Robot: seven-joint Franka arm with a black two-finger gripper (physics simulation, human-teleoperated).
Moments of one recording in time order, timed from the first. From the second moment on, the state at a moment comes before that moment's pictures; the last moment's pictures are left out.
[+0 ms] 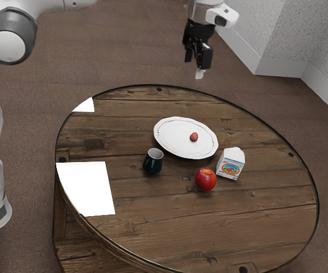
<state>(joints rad) -0.06 0.03 0.09 -1.34 0.01 1.49 -0.01</state>
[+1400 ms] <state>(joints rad) 0.02 0.23 0.08 -1.60 -0.02 1.85 0.01</state>
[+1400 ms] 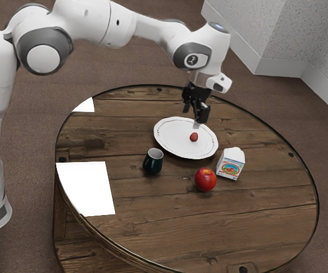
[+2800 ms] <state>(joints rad) 0.03 0.35 0.05 -1.62 -0.04 2.00 0.03</state>
